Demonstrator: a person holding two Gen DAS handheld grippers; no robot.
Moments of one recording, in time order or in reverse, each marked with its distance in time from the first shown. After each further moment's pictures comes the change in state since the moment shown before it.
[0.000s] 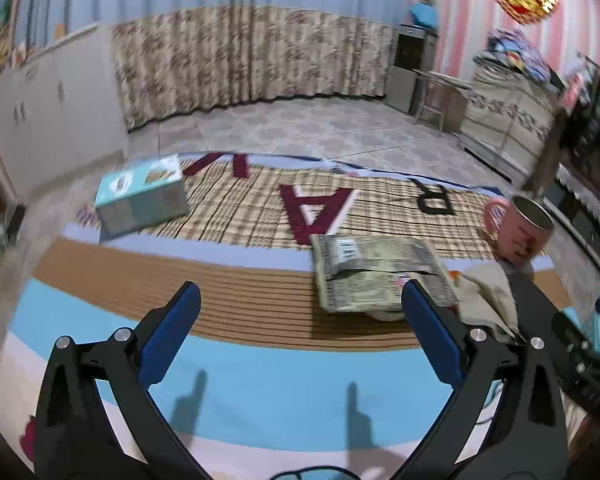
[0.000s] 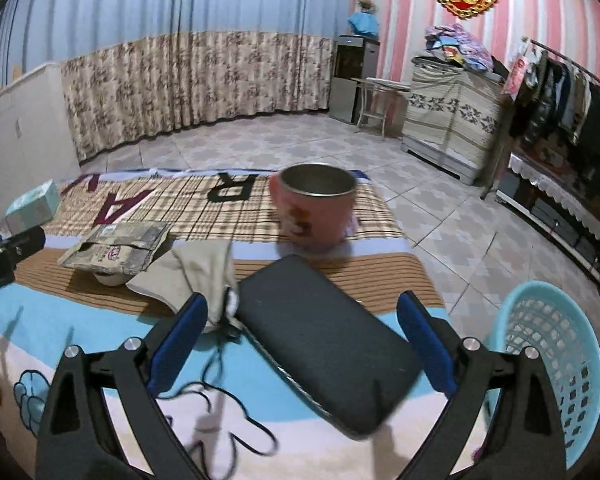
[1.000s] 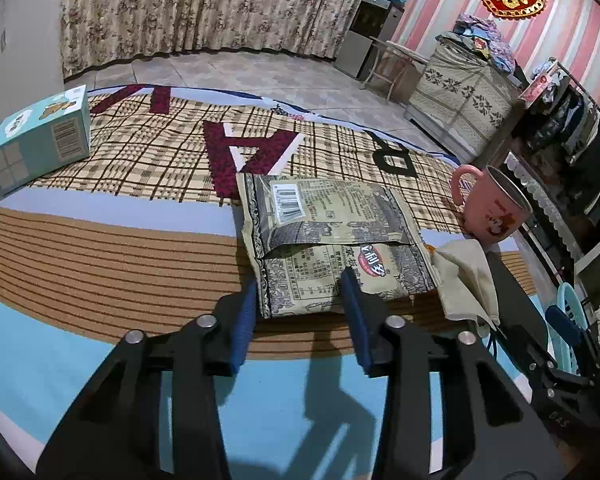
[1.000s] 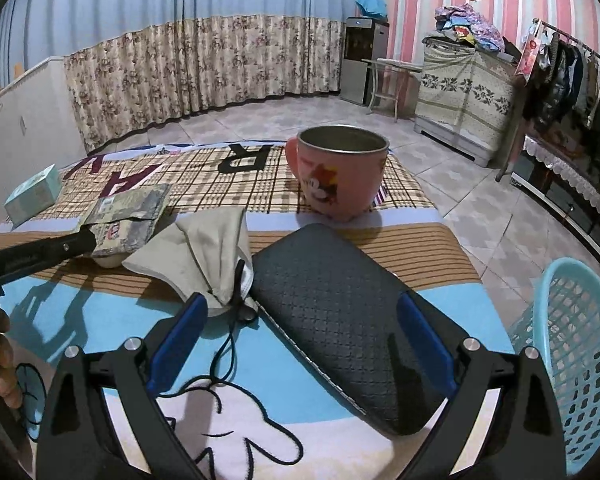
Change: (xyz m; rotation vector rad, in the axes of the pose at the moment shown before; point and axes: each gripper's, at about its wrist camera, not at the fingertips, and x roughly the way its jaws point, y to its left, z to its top) left arm 0.061 -0.015 -0.012 -0.021 0.166 -0.258; right arm 0.024 -0.001 -0.007 0.016 0.052 0.051
